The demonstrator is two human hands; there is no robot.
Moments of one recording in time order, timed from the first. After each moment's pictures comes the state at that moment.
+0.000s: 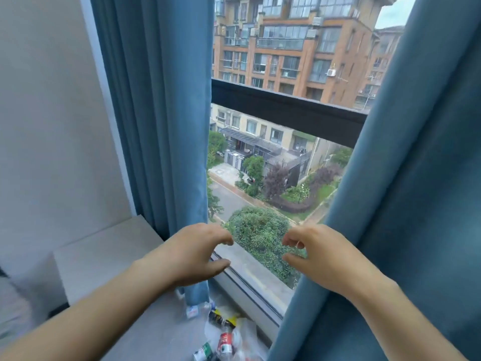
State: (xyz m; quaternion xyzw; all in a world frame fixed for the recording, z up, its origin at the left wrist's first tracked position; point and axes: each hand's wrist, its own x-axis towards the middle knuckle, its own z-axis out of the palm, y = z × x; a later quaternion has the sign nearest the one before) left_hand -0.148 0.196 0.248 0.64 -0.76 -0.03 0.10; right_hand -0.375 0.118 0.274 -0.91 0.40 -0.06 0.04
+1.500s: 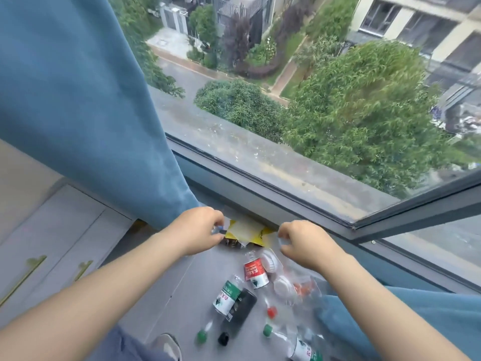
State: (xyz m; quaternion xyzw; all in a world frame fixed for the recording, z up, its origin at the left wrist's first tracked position) left_hand 0.041 -0.156 -0.406 0.60 -0.74 -0.28 -0.09; right_hand -0.195 -0.162 -0.413 -0.78 0.56 0.15 0.22
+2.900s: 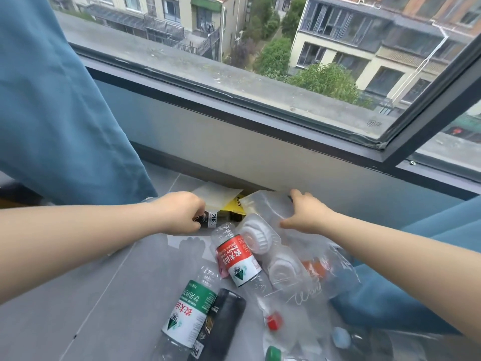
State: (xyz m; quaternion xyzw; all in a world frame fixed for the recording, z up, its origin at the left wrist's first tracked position) left_hand 0.004 -0.173 -0.758 0.51 -0.83 -0.16 -0.16; right_hand -0.269 -0.157 -0.744 -0.65 0.72 0.11 0.22
